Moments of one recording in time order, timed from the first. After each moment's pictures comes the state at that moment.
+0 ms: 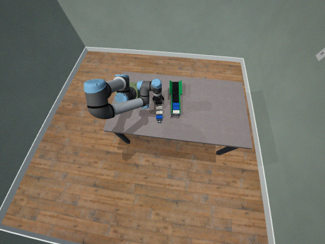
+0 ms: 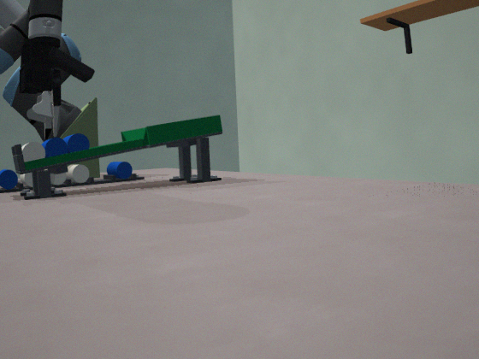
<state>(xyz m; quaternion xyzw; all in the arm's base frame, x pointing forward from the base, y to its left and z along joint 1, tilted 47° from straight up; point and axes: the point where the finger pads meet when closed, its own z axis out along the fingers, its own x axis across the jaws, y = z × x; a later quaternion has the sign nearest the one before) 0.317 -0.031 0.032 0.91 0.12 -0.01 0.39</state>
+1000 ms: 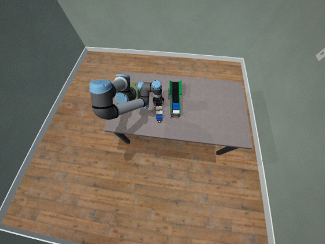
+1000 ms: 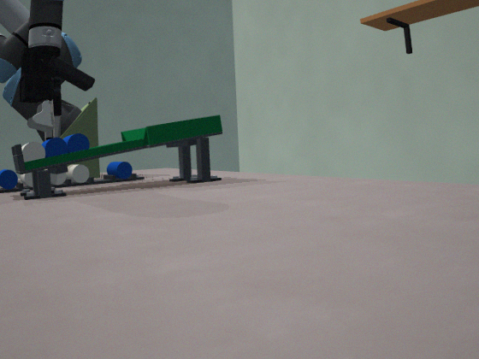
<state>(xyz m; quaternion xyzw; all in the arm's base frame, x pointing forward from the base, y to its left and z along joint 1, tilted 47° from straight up) 0.318 -0.045 0.017 0.91 0.12 -0.01 0.40</state>
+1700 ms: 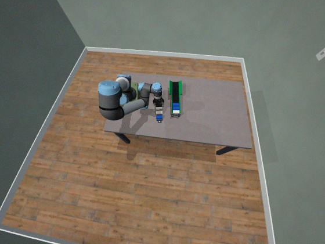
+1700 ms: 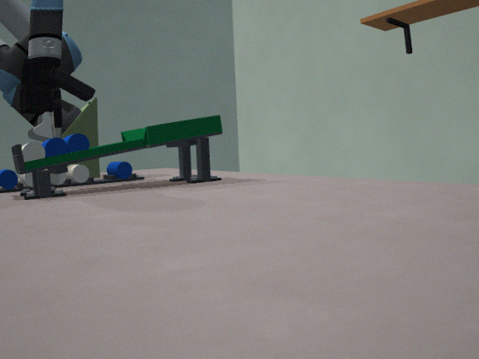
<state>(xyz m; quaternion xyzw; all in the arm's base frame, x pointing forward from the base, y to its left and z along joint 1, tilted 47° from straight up) 0.320 -0.063 -0.001 0.91 0.12 -0.01 0.39</state>
